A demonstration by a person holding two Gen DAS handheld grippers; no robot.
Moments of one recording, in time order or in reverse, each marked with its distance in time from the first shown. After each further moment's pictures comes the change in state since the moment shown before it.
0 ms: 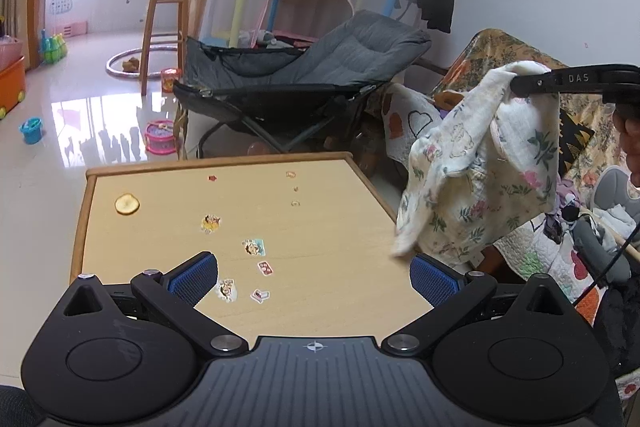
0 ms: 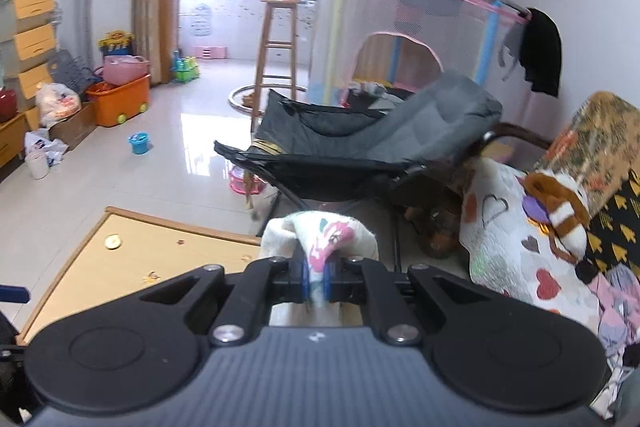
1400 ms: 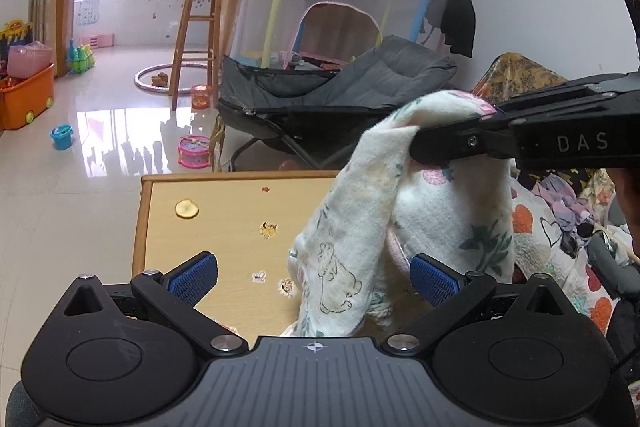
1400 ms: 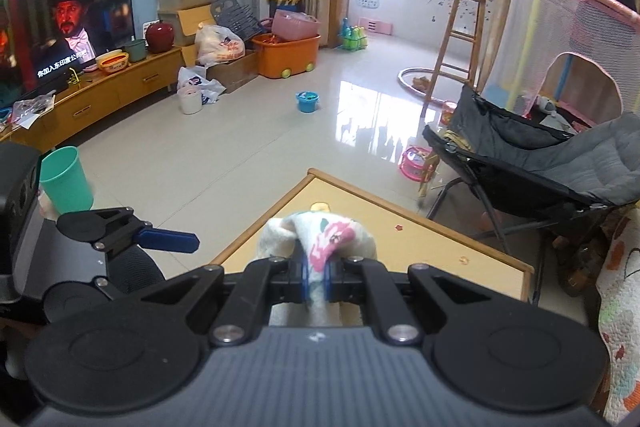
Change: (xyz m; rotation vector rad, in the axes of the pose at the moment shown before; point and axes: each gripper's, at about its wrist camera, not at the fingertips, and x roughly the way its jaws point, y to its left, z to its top) left arm -0.053 0.049 -0.020 -0.038 -0.050 0.072; right arm -0.011 0.196 0.006 -0.241 0.090 0.418
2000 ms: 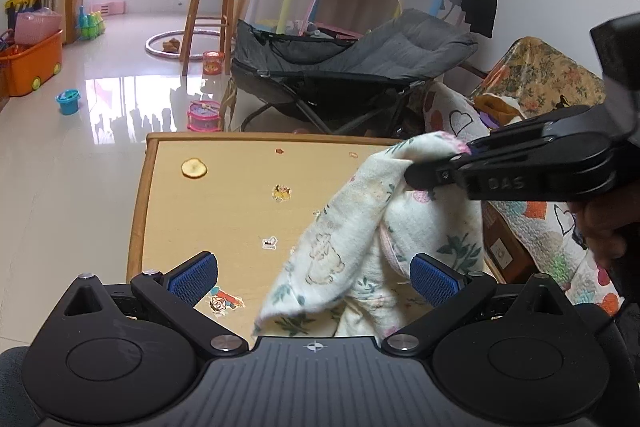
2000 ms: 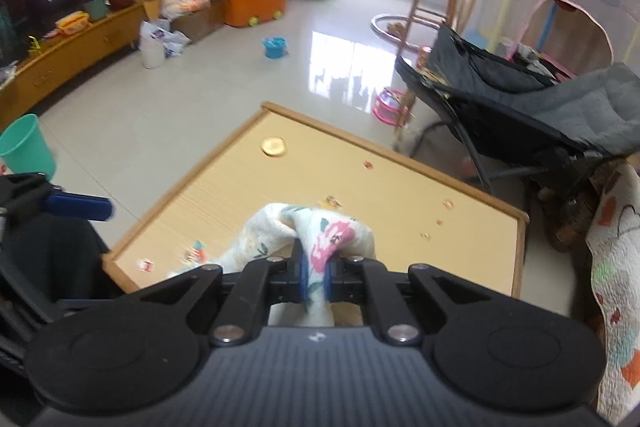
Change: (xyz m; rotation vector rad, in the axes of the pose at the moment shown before) left arm 0.036 0.015 -0.020 -0.043 0.085 0.019; right arm 0.068 -0.031 -0.041 0.049 0.158 -0.092
